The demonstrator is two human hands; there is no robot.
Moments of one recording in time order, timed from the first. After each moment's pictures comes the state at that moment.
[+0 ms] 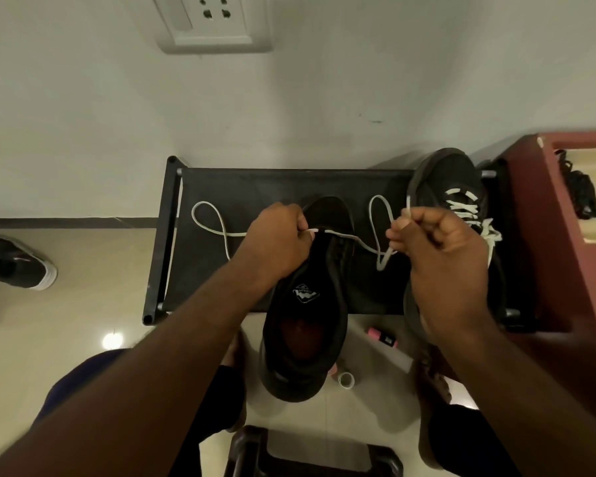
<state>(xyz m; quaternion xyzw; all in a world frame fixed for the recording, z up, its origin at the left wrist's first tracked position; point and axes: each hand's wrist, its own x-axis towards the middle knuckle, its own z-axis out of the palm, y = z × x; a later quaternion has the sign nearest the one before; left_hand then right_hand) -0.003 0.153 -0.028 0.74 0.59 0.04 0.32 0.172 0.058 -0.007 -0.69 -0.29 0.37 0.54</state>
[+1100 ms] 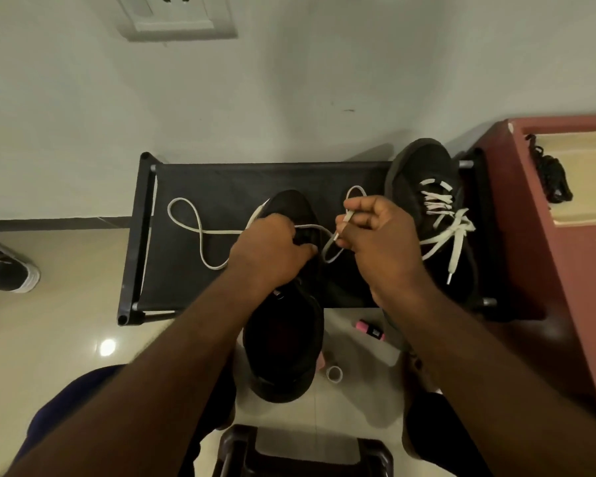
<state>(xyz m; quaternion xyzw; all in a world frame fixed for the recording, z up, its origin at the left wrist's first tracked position) 0.023 0.123 -0.020 0.68 0.64 -0.04 0.35 0.162 0.075 -0.020 -0.70 -0.29 0.46 0.46</state>
